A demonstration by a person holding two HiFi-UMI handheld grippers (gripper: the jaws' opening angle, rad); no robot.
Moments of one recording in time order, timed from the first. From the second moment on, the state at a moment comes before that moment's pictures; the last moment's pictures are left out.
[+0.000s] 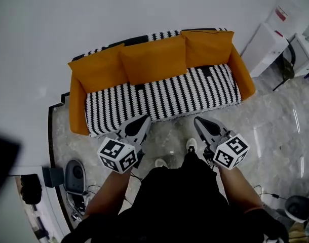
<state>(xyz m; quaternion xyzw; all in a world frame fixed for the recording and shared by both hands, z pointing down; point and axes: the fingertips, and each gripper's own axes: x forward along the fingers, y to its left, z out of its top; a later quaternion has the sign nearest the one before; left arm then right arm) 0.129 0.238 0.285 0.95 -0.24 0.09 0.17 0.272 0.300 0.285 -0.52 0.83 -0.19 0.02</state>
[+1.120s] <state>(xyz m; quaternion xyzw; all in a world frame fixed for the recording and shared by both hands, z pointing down) 0.176 0.269 0.282 0.93 -0.32 0.11 0.16 0.288 0.299 0.285 -0.42 0.88 -0.20 -0.03</state>
